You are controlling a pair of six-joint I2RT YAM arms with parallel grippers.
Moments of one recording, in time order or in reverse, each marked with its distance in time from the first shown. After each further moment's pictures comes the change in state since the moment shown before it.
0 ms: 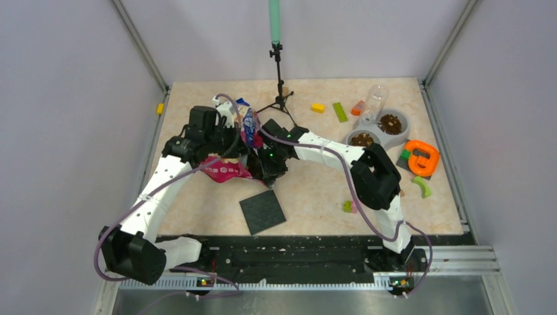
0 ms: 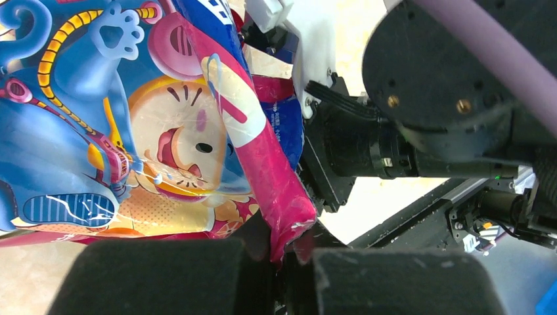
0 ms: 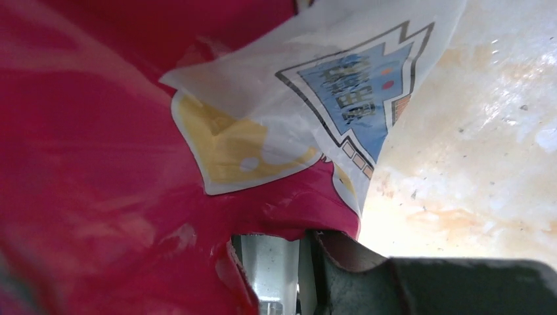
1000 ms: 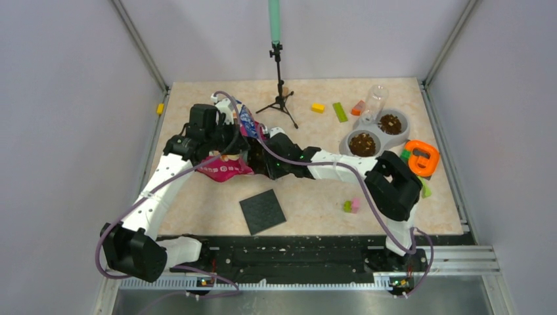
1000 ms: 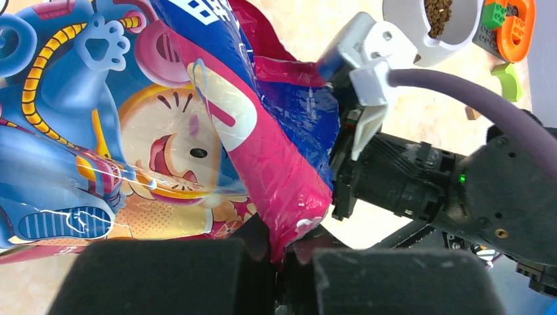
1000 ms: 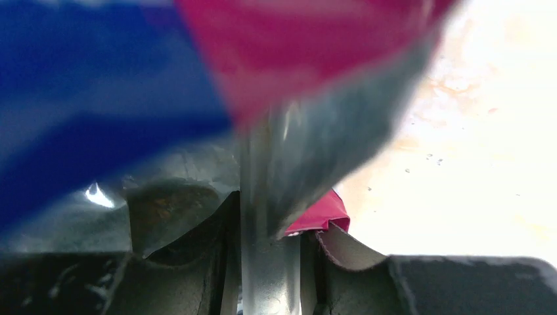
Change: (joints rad) left arm 0.004 0.024 -0.001 0.055 -0.019 -0.034; right arm 0.055 -0.208 -0.426 0.554 0.327 -0.145
